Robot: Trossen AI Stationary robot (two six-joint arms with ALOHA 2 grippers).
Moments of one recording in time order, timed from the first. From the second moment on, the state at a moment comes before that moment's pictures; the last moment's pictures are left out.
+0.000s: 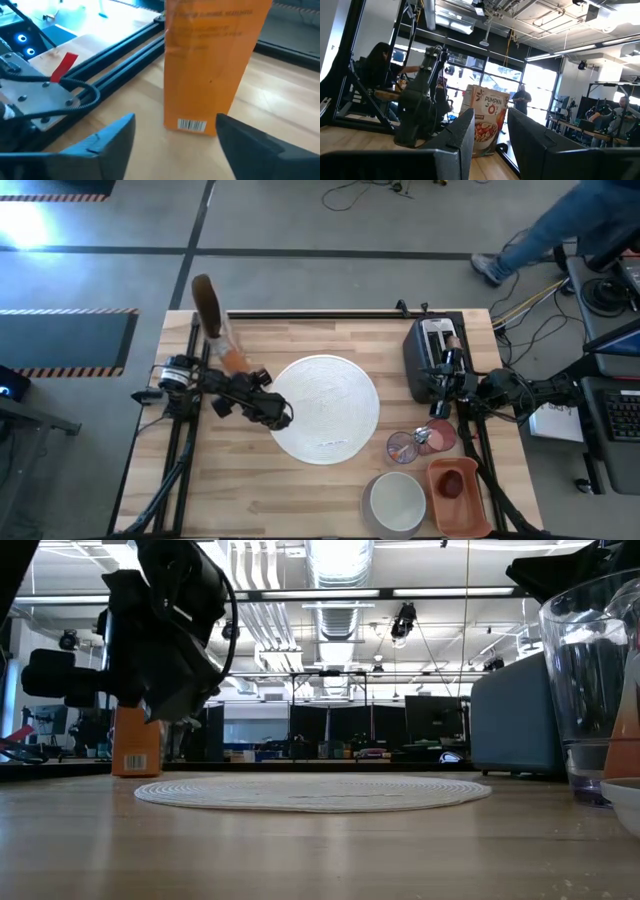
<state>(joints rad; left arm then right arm) -0.14 1.94 1.04 -1.57 -0.70 -2.71 0.10 0.06 0.01 0.40 0.24 -0.37</state>
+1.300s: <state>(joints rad) 0.03 1.94 0.82 -1.57 -0.83 -2.80 0.10 0.06 0.01 0.40 0.24 -0.37</state>
